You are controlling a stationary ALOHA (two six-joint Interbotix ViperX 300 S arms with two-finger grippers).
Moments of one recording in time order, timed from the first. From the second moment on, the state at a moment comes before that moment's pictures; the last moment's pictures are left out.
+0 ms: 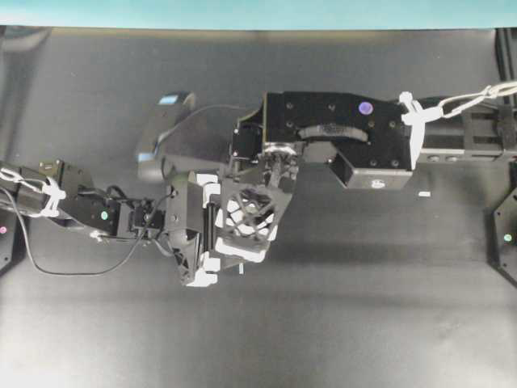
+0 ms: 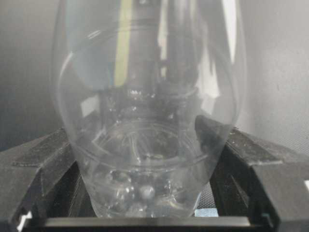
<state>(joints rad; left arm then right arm) -0.02 0.24 0.81 0.04 -0.67 -0.05 0.05 0.30 -0.33 0.09 1.40 0.10</state>
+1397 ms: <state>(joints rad) -0.03 0.24 0.81 0.04 -0.67 -0.05 0.04 0.29 -0.29 0.10 1.35 -0.61</state>
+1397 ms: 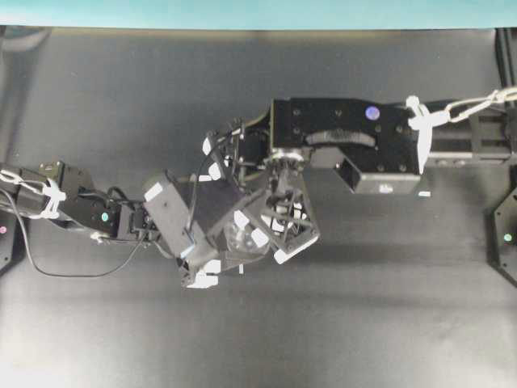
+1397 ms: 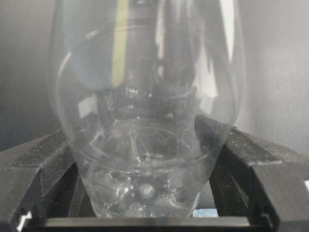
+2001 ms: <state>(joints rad) -0.04 0.24 0.81 0.04 -0.66 -0.05 0.03 0.29 -0.26 0.08 1.34 -0.52</state>
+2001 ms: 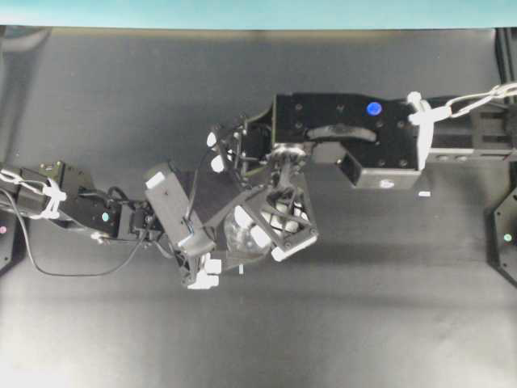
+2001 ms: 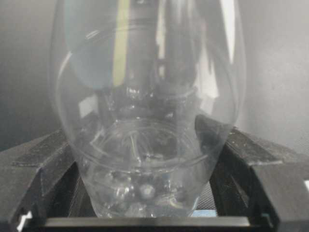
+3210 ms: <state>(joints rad) -0.04 0.24 0.81 0.04 -0.64 -0.05 0.07 0.02 -0.07 0.07 1.25 -0.04</state>
